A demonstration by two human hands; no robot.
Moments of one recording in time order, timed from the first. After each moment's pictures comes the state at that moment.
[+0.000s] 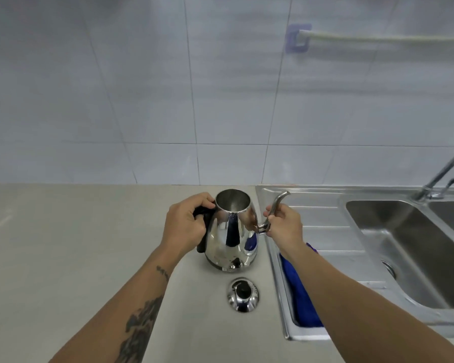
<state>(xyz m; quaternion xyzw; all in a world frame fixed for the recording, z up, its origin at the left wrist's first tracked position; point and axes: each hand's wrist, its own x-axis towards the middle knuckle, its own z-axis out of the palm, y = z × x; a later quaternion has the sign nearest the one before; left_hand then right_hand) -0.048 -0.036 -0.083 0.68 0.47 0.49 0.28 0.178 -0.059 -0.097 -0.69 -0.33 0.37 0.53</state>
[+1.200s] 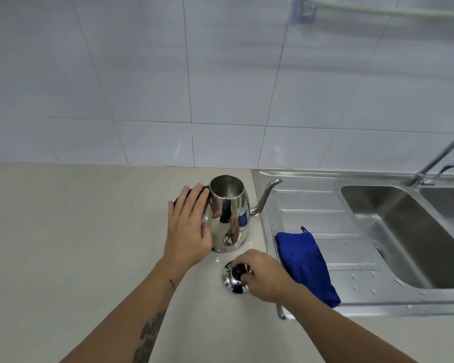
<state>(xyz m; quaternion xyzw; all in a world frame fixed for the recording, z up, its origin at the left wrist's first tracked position) -0.041 -0.067 -0.137 0.78 0.52 0.35 0.08 0.155 -0.143 -0.156 -0.65 -0.71 0.26 0.06</state>
